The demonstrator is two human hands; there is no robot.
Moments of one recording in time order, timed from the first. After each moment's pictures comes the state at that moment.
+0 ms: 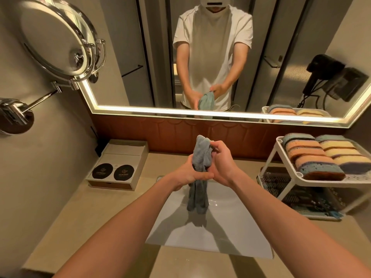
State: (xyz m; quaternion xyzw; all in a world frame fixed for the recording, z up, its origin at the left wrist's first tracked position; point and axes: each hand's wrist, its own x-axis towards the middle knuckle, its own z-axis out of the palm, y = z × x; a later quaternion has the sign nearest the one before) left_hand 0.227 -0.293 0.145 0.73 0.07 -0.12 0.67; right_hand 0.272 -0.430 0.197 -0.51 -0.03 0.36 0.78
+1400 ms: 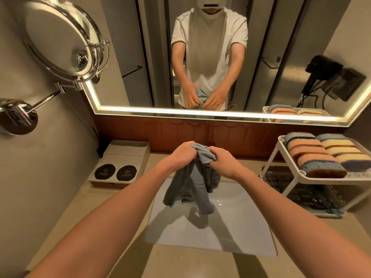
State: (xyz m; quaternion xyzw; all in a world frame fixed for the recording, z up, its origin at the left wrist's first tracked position) left_hand 0.238 -0.265 0.199 0.86 0.08 -0.02 0.50; right_hand 0.287 -0.438 0.188 -0.87 -0.31 0.12 0.37
